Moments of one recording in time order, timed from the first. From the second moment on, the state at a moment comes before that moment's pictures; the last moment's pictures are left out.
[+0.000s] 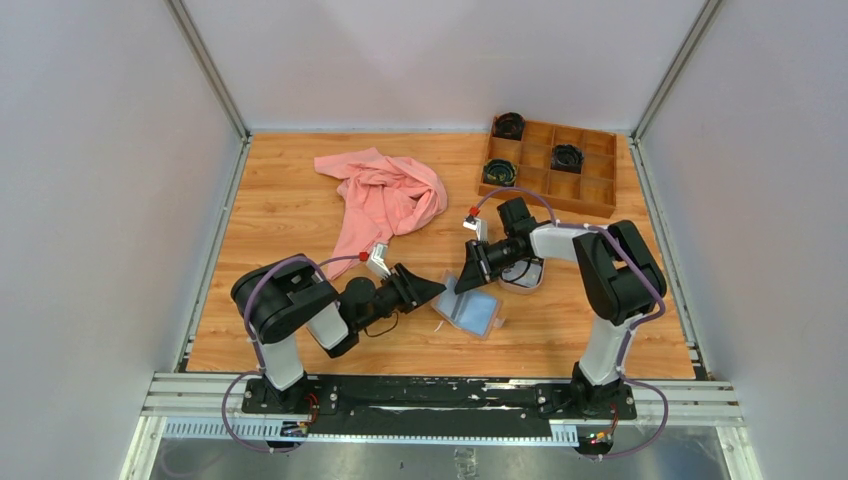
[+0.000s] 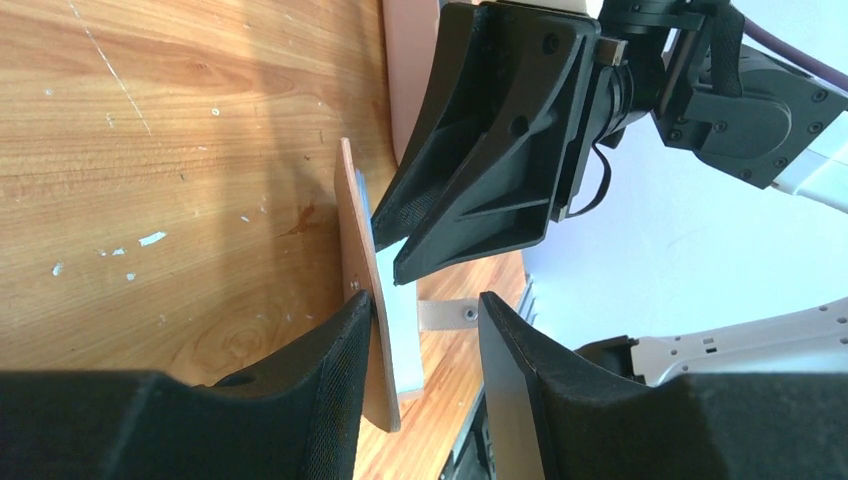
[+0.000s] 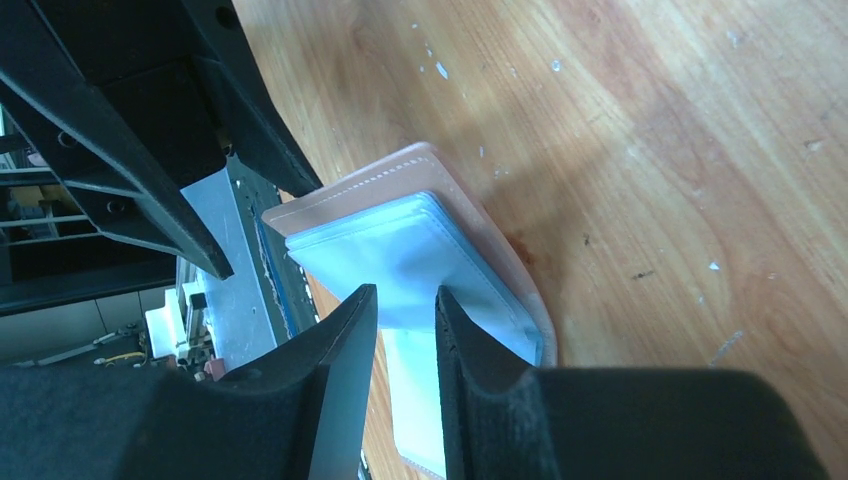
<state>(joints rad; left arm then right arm) -0.81 1.79 0.21 1.46 0.09 -1.20 0.39 1.82 0.94 -0.26 -1.04 0.03</state>
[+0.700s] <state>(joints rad) -0.82 1.70 0.29 1.08 0.13 -1.04 0.41 1.84 0.96 -0.32 -1.02 -0.03</state>
